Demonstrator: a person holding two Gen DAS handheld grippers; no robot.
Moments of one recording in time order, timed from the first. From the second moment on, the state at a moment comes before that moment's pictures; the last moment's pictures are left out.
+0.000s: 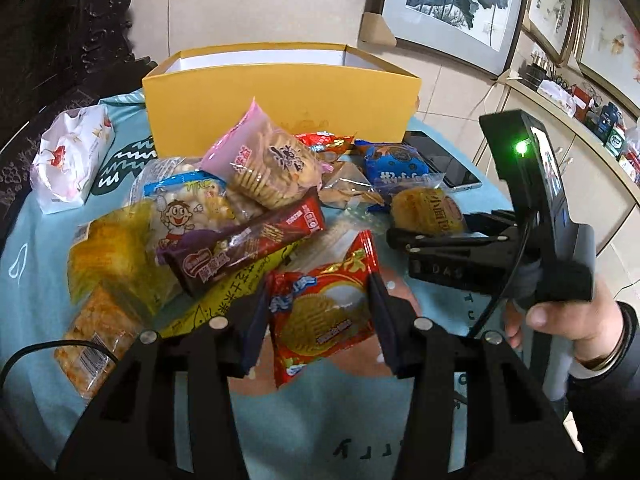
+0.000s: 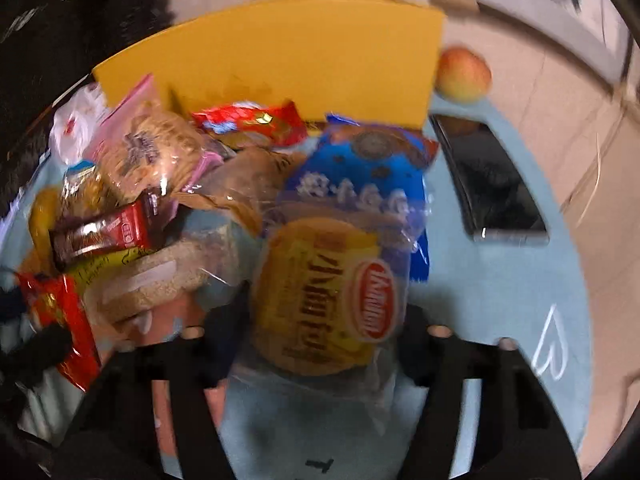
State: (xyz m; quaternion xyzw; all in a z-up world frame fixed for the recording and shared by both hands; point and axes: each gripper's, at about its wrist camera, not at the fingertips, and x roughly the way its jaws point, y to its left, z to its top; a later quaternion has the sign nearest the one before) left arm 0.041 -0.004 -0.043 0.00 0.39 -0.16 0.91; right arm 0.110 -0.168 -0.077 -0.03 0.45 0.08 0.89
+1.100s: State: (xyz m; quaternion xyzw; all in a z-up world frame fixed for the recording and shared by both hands) left arm 0.169 -0.010 0.094 -0.06 0.27 -0.09 0.96; right arm 0.144 -0.185 0.079 0.01 0.21 0.11 0.97
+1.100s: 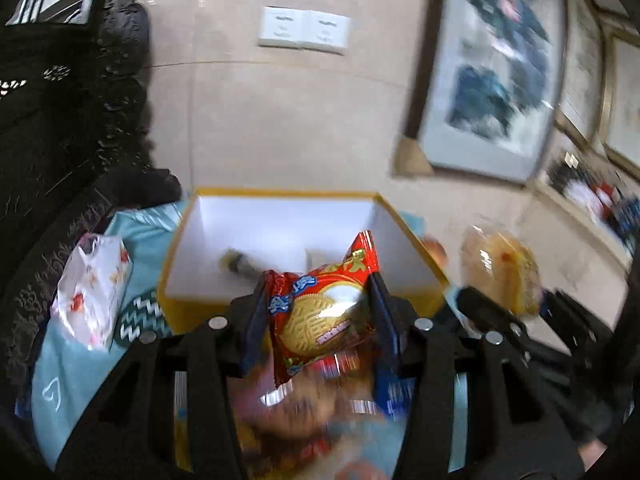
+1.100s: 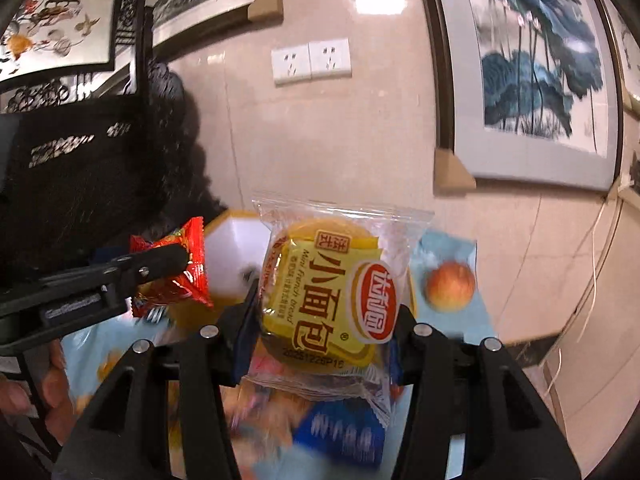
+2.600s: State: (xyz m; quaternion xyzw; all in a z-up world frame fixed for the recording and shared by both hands) left arm 0.065 0.031 0.006 -0.02 0.34 -0.02 0.94; right arm 0.079 -0.207 -0.017 0.09 0.32 0.10 0.94
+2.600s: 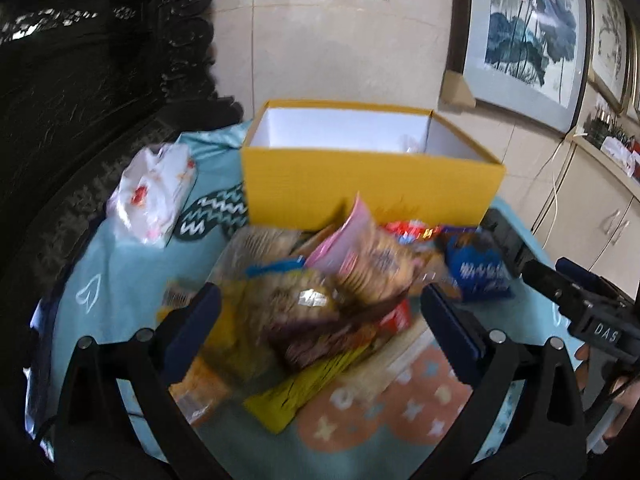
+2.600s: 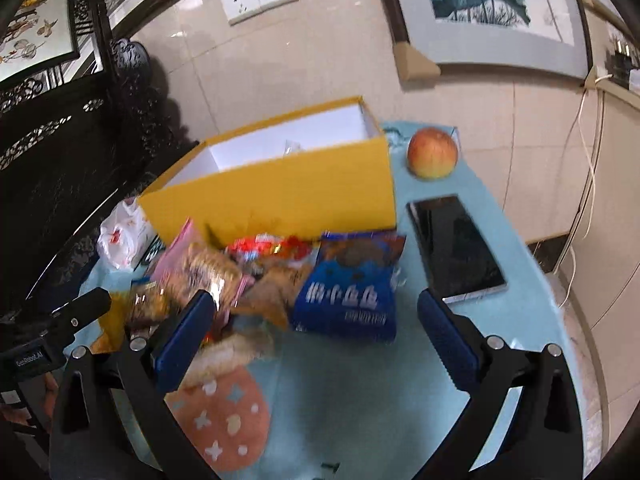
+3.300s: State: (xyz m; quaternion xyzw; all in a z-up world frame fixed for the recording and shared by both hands) left arm 0.054 0.023 -0.063 0.03 0.40 -0.06 0.91; right arm 0.077 -0.209 -0.047 0.10 0.32 0.10 0.94
